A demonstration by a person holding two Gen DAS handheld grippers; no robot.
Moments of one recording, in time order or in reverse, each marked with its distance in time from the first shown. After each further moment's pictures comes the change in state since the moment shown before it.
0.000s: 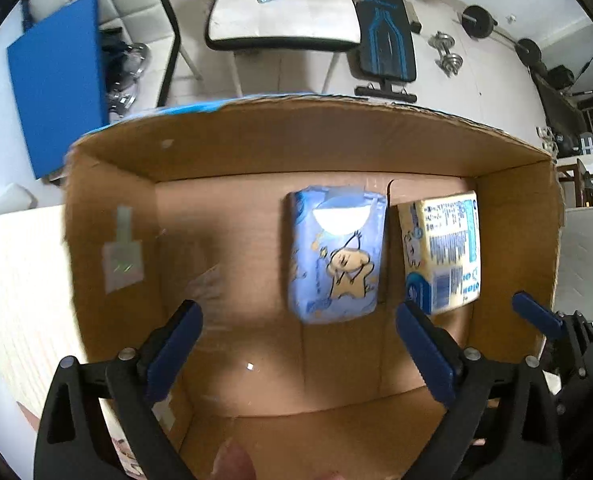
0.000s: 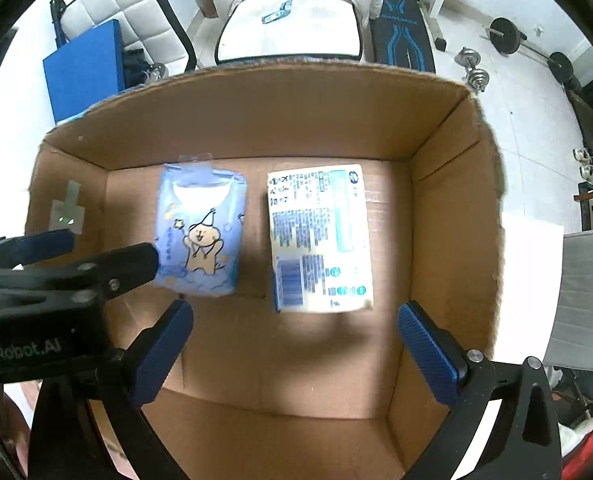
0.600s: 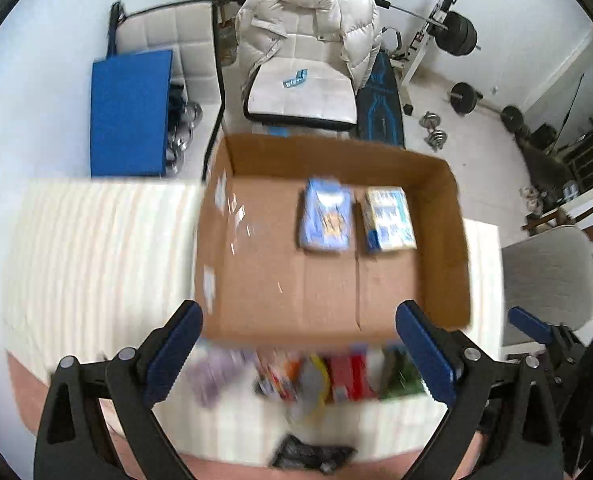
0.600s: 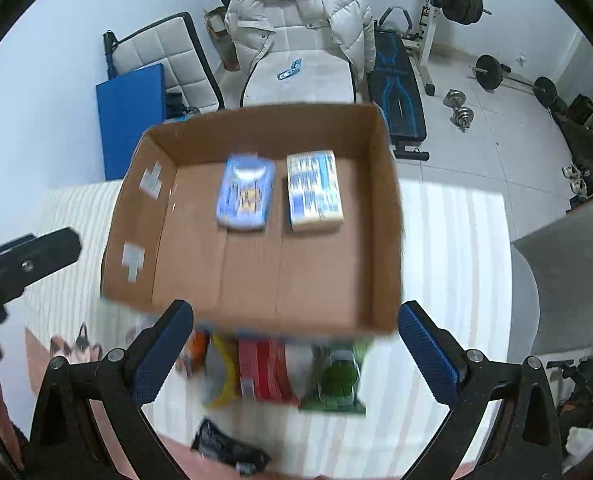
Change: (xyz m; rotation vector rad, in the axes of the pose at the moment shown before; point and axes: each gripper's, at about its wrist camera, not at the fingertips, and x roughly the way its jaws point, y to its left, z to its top) left arm -0.135 0.025 -0.154 -0.083 -0.327 -0.025; right arm -0.127 -0.024 -0.139 -0.006 -0.216 0.050
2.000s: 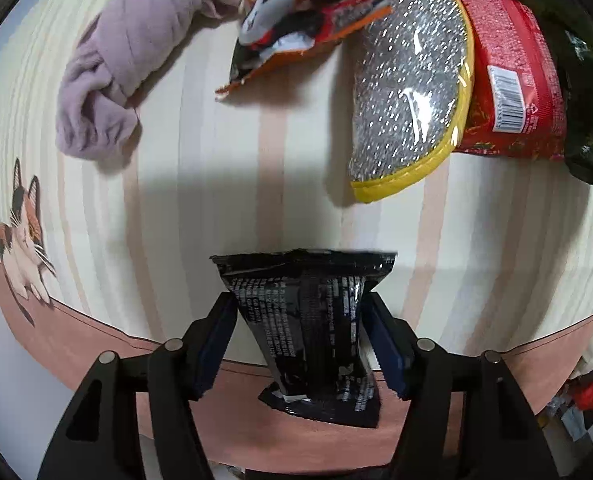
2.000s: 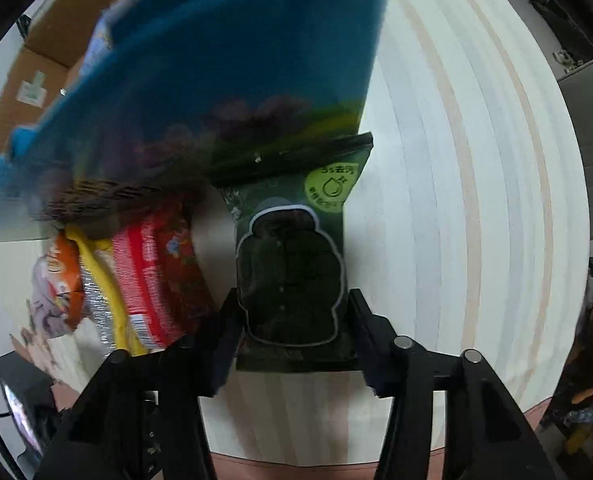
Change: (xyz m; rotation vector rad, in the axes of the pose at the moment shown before) left arm 0.244 0.030 -0.217 0.028 0.536 0.202; right arm 0.160 -0.057 -0.107 0.209 0.303 -0.025
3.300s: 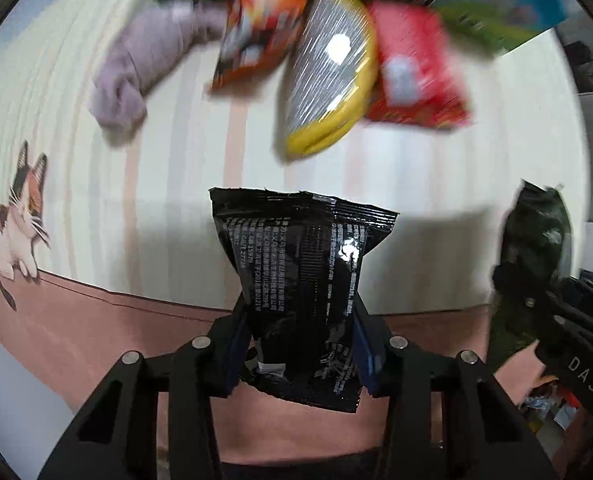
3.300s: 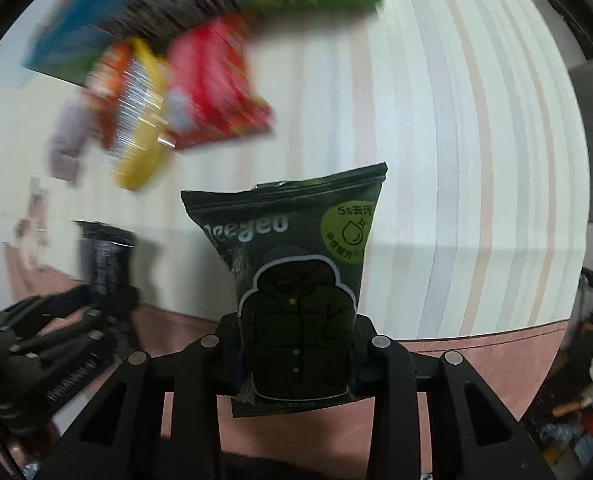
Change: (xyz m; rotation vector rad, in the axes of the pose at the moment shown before) left arm -0.085 -0.041 -0.085 0.026 -0.138 -0.119; right arm -0.024 0.010 -0.130 -0.154 0.067 0.055
